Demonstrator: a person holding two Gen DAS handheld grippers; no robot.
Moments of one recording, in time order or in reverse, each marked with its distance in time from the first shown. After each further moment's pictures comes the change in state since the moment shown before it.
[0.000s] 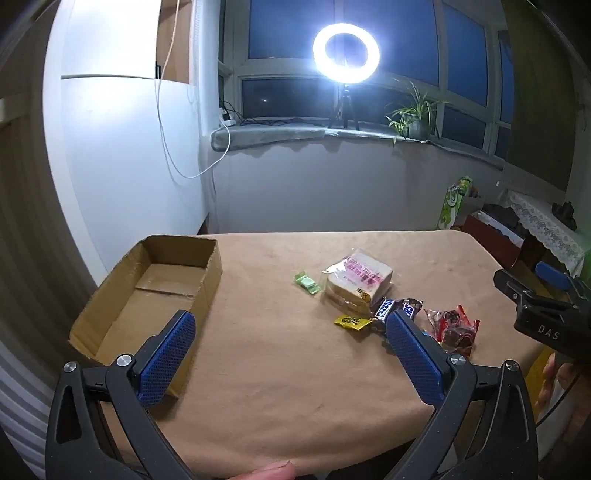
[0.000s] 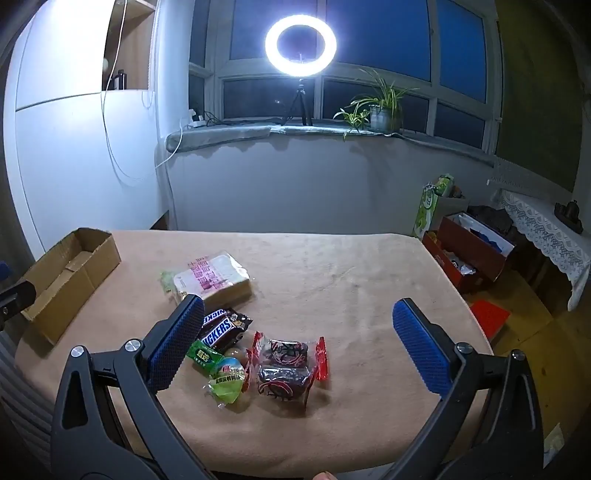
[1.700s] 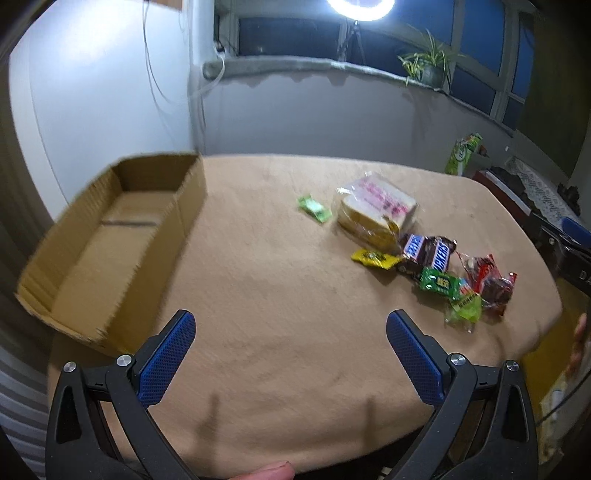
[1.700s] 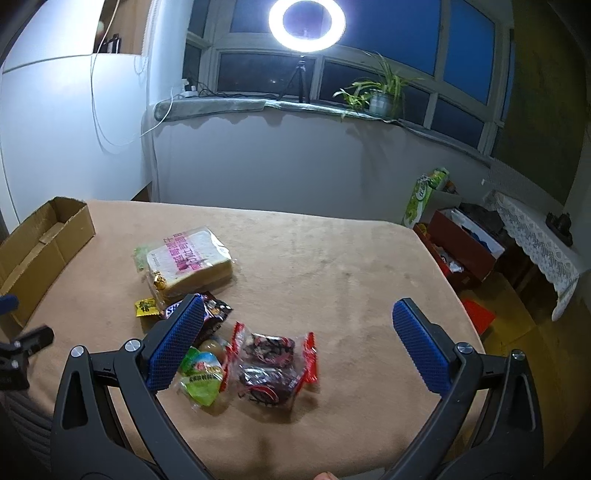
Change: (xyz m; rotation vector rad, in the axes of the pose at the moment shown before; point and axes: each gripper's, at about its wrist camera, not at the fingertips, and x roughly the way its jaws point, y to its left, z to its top) left arm 0.067 0.019 -0.036 -0.007 0.202 -0.017; right arm 0.033 0.014 -0.009 -0.020 0.081 -0.048
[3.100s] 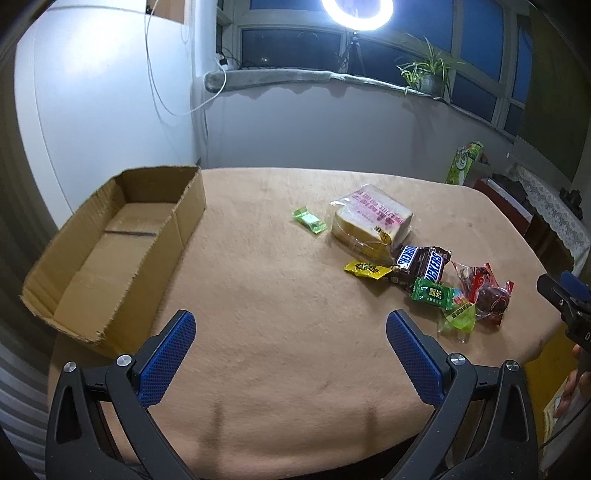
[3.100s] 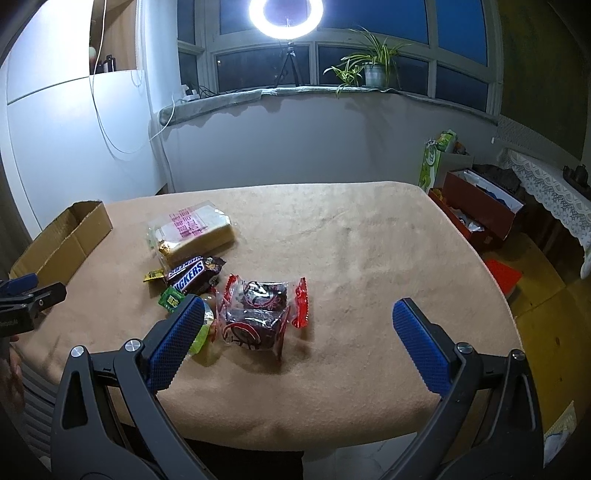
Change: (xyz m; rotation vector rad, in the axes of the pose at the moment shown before) left arm -0.003 -0.016 0.000 -0.013 -0.028 0.012; right arm -0.006 -0.037 -0.047 0.095 0.027 0.115
